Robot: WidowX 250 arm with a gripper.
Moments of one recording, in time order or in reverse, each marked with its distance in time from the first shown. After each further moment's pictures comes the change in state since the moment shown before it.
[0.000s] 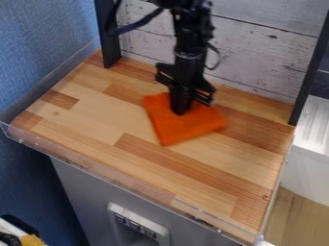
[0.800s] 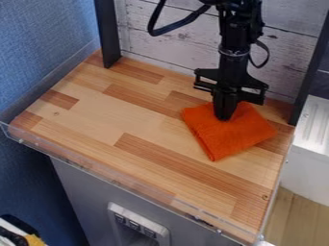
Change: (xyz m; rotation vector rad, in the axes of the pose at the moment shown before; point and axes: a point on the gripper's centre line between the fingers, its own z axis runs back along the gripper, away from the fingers) arm 0.014 -0.056 0.012 -0.089 0.040 0.158
